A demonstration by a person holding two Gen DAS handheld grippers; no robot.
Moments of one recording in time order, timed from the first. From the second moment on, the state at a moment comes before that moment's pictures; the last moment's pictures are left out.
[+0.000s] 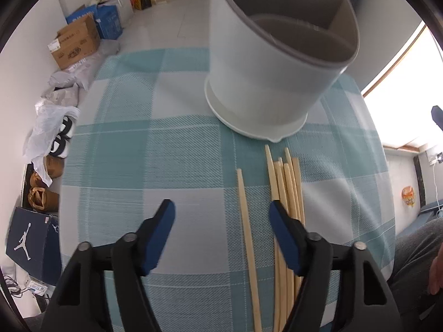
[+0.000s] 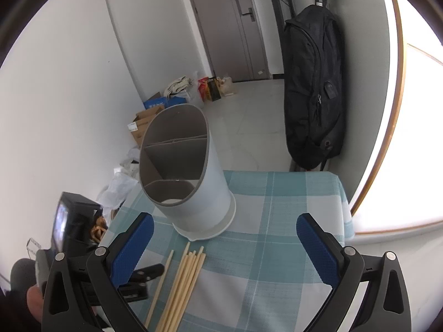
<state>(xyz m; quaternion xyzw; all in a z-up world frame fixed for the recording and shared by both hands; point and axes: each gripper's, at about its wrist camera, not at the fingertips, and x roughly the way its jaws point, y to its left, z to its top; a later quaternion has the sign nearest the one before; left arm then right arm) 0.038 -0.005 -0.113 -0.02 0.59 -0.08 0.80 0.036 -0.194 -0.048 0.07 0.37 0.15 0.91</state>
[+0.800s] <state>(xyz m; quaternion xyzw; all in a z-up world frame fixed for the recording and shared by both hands) 0.033 -0.008 -0.100 -0.03 0.57 -0.05 0.82 0.043 -0.202 -0.057 0.08 0.41 0.16 0.90</state>
